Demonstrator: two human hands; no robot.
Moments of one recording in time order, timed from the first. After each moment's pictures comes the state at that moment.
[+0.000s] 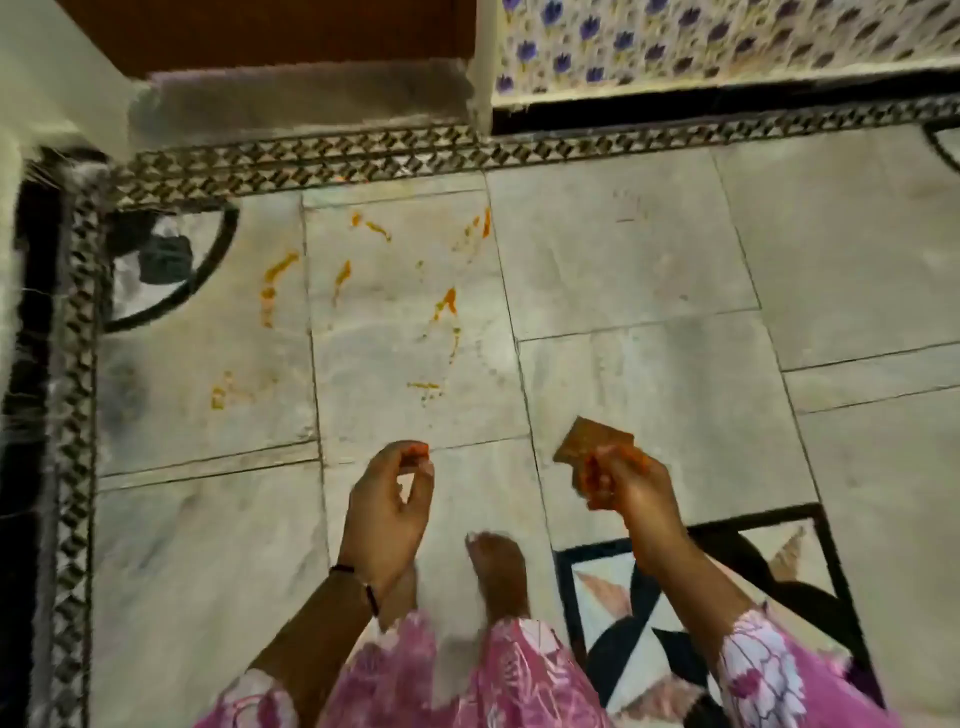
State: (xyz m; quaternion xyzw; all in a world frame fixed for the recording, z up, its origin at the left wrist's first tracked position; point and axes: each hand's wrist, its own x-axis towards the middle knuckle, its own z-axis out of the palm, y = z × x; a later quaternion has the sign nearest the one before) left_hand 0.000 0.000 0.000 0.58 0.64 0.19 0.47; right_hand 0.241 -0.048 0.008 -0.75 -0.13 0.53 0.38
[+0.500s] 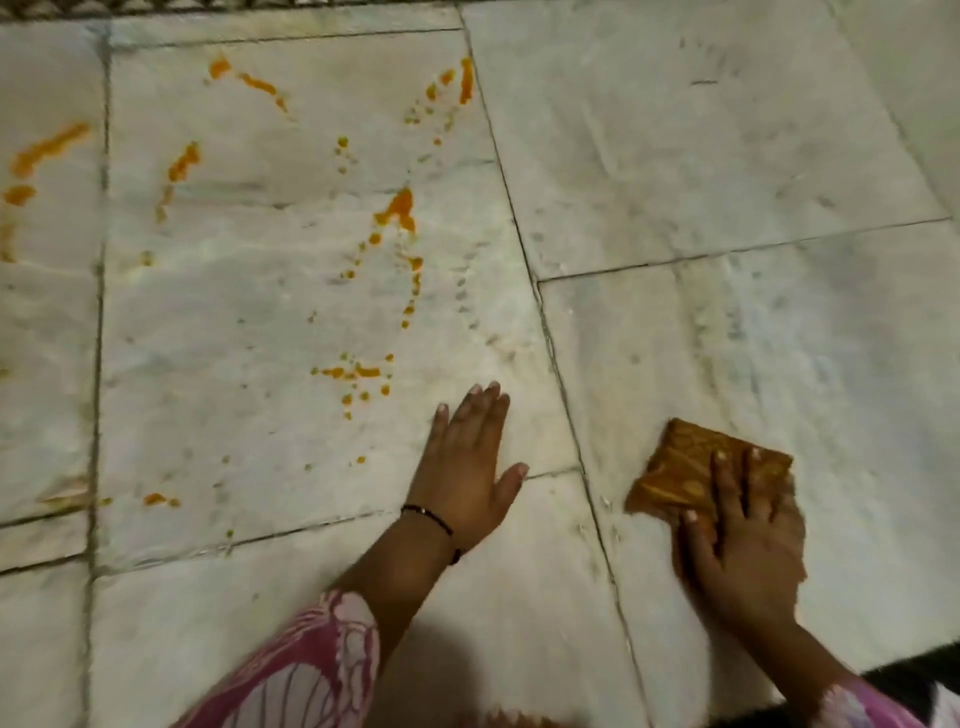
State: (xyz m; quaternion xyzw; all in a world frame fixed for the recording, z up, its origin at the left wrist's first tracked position) left_hand 0.094 0.059 -0.479 0.86 0.43 0.04 0.26; right_hand 0.347 -0.109 -0.478 -0.88 -0.45 0.15 -0.01
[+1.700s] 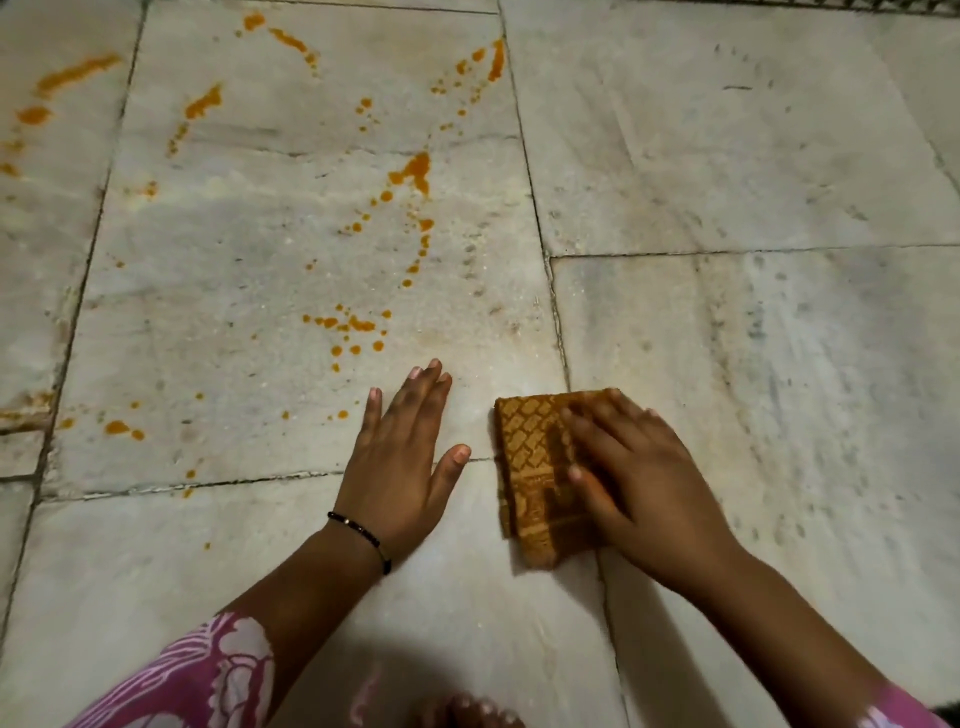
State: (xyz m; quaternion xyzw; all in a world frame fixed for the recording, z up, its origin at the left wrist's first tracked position) left_hand 0.056 0.034 -0.491 0.84 0.49 0.12 0.22; right_hand 0.286 -0.032 -0.438 -0.67 -0.71 0.18 0.07
